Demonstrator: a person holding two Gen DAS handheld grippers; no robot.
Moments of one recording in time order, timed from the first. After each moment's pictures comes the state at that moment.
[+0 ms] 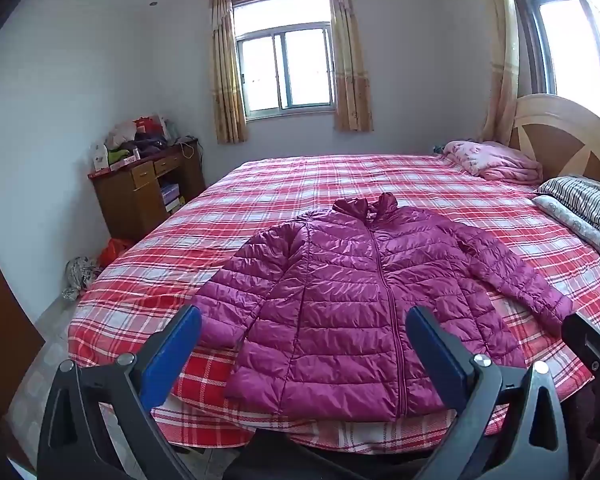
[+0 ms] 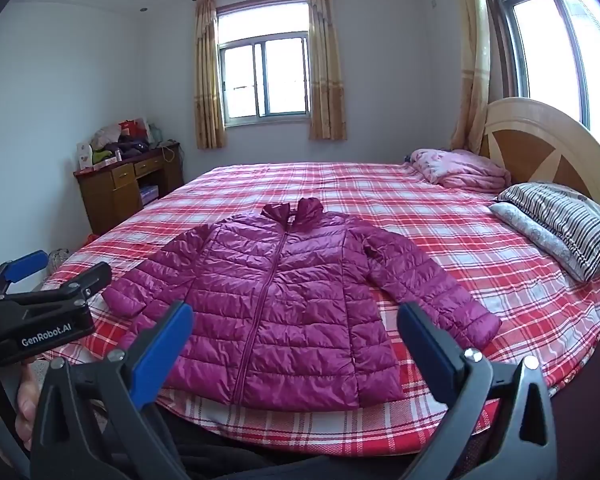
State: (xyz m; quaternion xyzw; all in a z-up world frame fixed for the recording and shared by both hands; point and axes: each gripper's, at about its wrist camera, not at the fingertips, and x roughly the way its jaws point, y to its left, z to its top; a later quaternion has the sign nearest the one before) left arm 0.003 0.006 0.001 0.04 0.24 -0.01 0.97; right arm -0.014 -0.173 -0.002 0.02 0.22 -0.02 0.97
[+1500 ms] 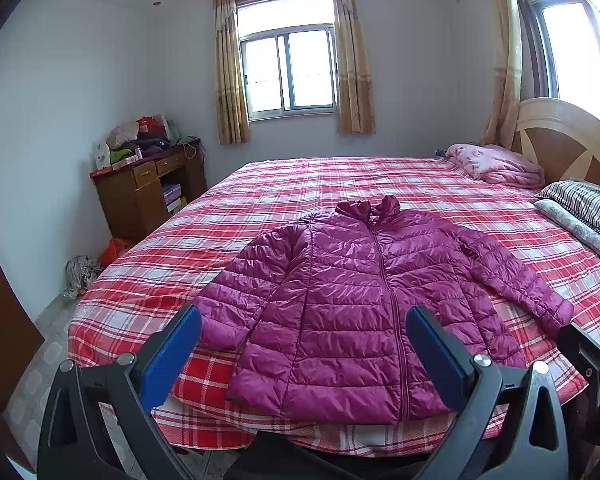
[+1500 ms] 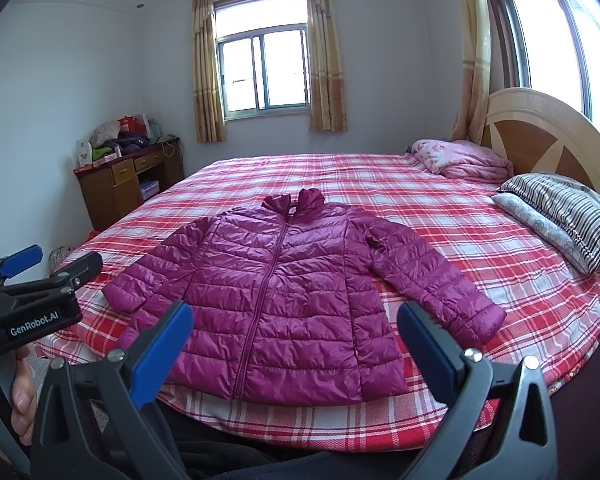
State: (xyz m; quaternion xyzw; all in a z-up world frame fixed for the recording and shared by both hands) left arm 0.004 0.007 0.004 0.04 0.24 0.00 0.97; right arm -0.012 -0.171 -0.011 0.03 0.24 -0.02 0.97
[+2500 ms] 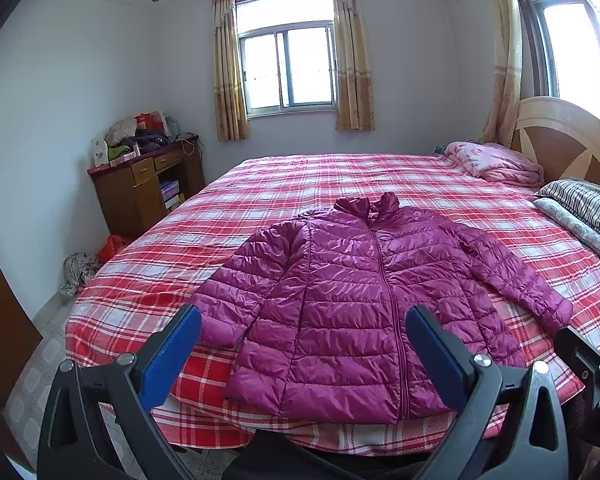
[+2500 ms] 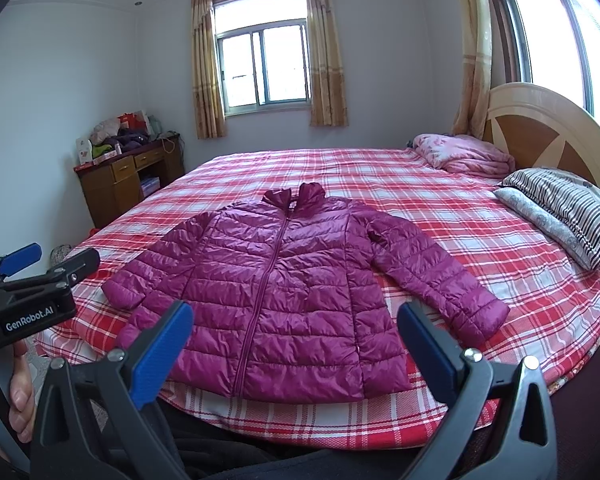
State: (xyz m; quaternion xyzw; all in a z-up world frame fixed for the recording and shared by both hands) left arm 0.006 0.009 0.000 0.04 0.24 -0.01 0.97; right arm -0.011 -0.172 -0.017 0.03 0.24 -0.02 0.97
